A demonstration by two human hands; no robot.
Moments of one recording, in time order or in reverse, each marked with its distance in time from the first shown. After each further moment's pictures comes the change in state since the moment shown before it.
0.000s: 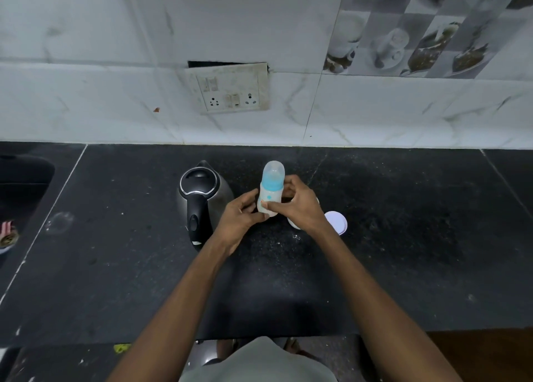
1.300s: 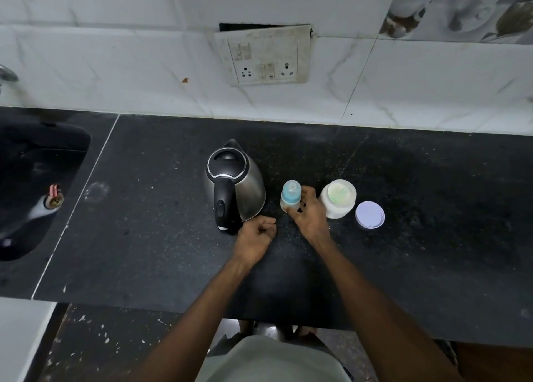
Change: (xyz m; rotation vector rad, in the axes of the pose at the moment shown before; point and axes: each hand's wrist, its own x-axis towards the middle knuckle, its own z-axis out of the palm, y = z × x) left_hand -0.015 -0.089 -0.031 0.336 0.291 -0.174; right_hand 0.019 0.092 0.083 -0.133 0.059 0.096
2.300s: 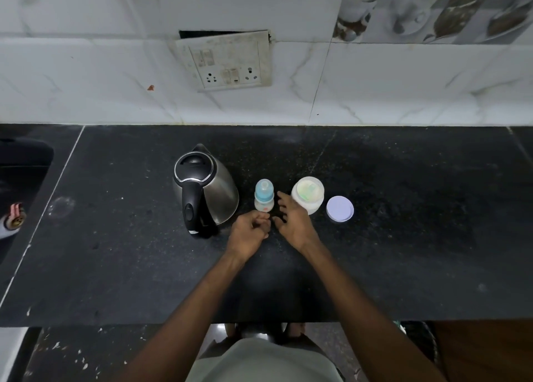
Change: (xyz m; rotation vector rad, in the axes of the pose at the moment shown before) left_hand -0.001 0.029 0.041 0.018 -0.081 0.063; right_hand -0.030 0.004 -0.038 -0.088 -0.164 -0.037
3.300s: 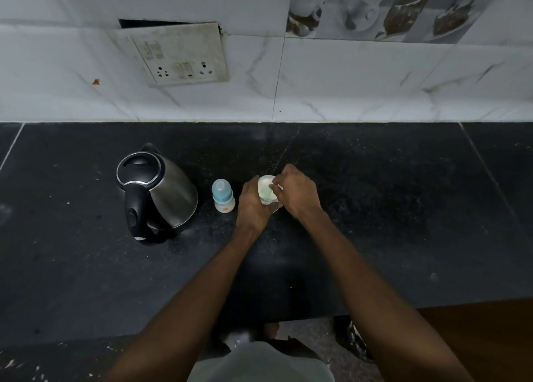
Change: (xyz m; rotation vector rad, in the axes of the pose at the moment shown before) left_hand 0.062 0.029 0.112 0.202 0.146 0.317; right_hand 0.030 0.013 -0.114 -0.605 0.161 -0.097
